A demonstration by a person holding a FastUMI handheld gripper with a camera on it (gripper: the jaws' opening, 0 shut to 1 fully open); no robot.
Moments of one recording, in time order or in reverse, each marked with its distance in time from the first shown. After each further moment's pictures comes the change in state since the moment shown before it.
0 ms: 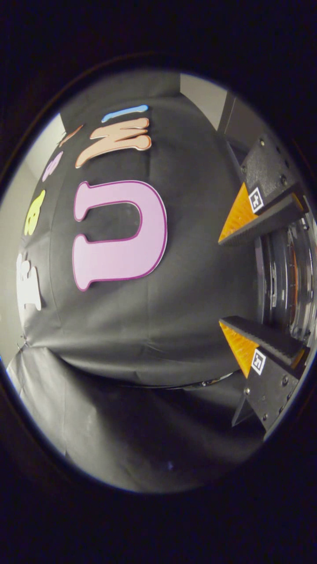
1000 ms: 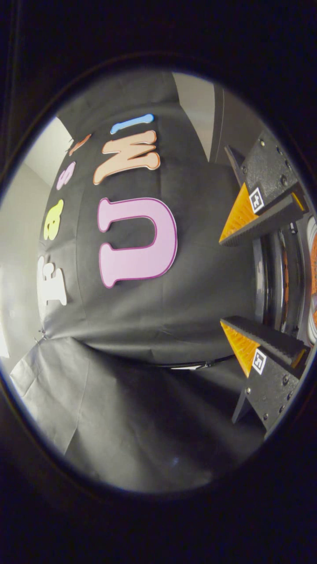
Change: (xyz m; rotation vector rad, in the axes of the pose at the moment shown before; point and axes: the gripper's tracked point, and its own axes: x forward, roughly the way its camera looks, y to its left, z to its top) arm -0.092 -0.006 0.003 0.009 -0.156 0.019
